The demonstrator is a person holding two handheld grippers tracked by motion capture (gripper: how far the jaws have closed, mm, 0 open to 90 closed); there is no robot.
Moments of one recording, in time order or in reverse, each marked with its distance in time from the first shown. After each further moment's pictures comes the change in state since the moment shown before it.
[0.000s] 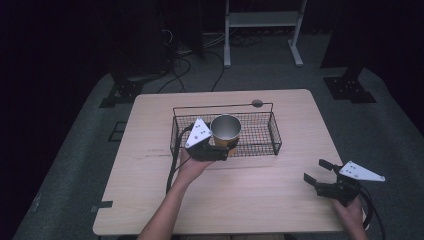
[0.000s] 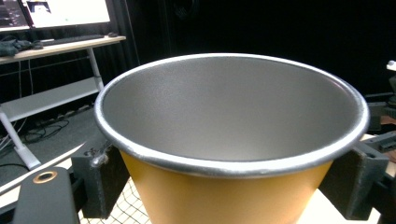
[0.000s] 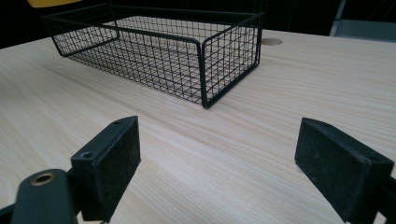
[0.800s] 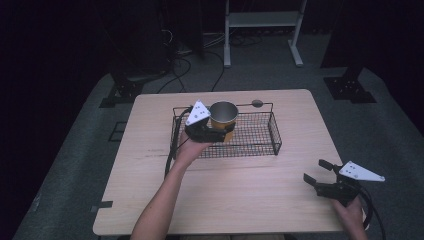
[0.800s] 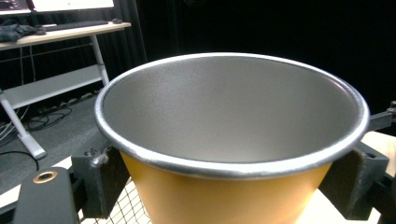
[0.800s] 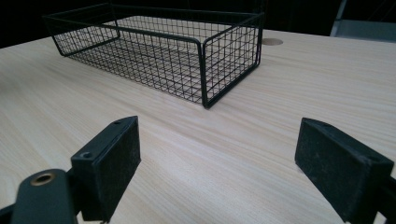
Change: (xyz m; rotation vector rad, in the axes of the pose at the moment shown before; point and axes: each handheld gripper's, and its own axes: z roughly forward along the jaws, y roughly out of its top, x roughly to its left) left arm 0.043 0.009 0.025 0.053 0.002 -0.025; right arm 0.000 0.000 0.000 0.001 0.002 -0.006
